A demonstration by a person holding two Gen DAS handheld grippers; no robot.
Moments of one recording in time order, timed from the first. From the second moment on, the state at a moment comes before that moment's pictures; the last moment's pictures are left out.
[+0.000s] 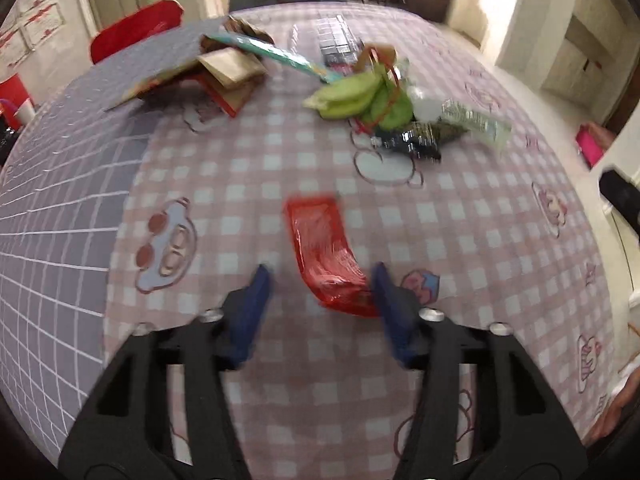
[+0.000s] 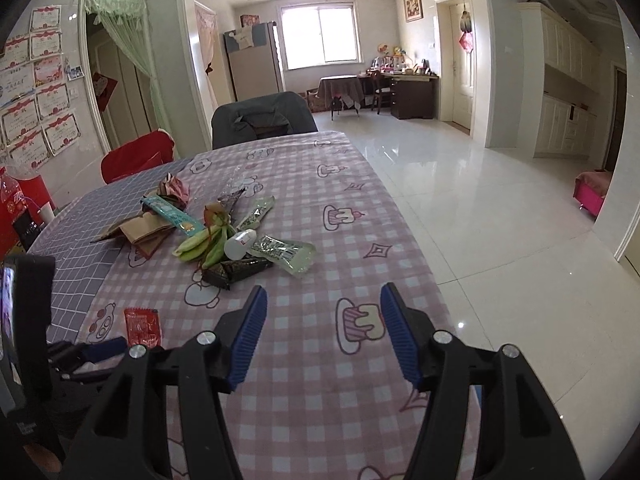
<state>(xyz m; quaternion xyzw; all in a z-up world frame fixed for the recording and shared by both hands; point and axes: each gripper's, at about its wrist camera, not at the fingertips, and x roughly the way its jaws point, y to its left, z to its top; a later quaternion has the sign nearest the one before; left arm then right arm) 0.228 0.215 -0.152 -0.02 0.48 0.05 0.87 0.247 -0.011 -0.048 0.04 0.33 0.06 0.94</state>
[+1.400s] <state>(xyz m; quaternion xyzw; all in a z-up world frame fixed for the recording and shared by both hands) 0.283 0.254 -0.117 -0.12 0.46 -0.02 0.88 0.380 0.027 -0.101 0.02 0.42 0.17 0.89</state>
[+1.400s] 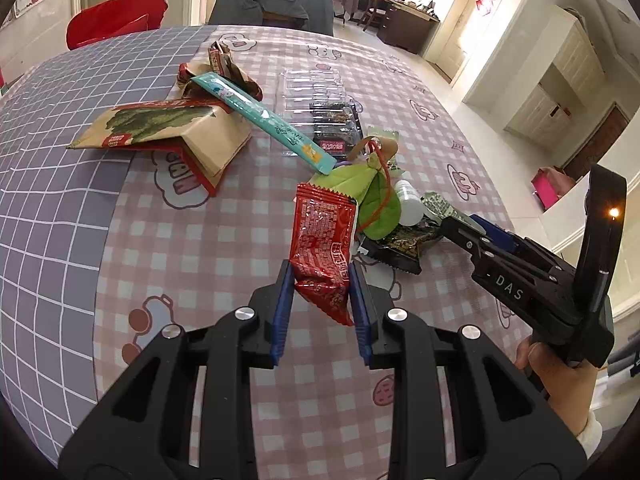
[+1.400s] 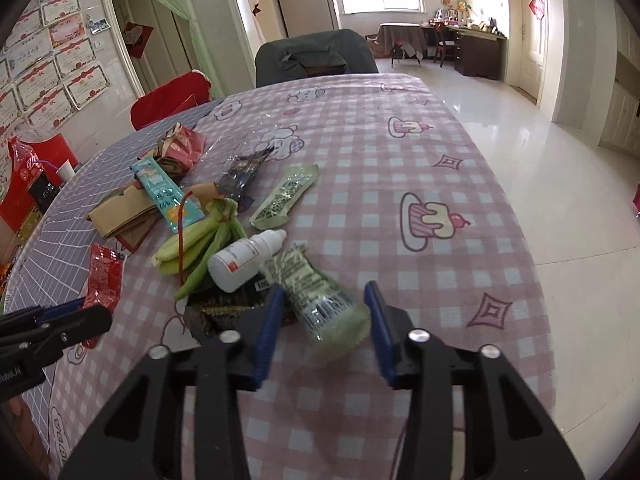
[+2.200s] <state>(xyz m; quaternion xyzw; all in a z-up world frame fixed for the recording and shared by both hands) 0.257 0.077 -0.054 -0.02 0.43 -0.13 0.89 0.257 -0.119 -0.042 0.13 0.31 0.10 0.94</state>
